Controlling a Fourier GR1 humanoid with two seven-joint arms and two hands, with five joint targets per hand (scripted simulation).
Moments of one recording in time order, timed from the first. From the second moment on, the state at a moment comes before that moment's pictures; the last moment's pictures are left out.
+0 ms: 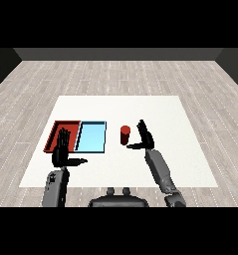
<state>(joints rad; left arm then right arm) 0.02 0.07 0.11 -1.61 0.11 -0.13 -0.45 -0.43 0.00 0.02 -0.95 -0.21 0.06 -0.44</state>
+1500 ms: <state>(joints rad) 0.05 0.06 0.12 -1.63 0.12 -0.13 -0.46 -0.69 0.00 0.24 -0.47 -0.51 -0.01 -0.64</state>
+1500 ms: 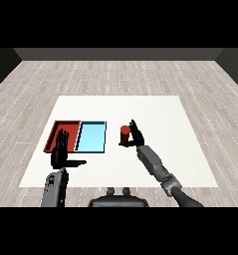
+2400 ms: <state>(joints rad) 0.04 0.07 0.14 -1.64 0.12 -0.13 -0.46 -0.84 0.00 0.44 -0.34 -0.75 -0.05 -0.65</state>
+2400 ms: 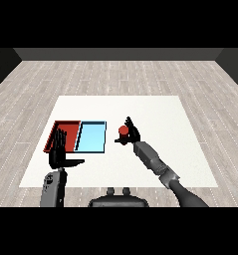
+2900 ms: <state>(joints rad) 0.01 0.07 0.15 -1.60 0.12 -0.12 -0.47 -0.88 0.00 0.54 -0.30 -0.84 -0.24 -0.55</state>
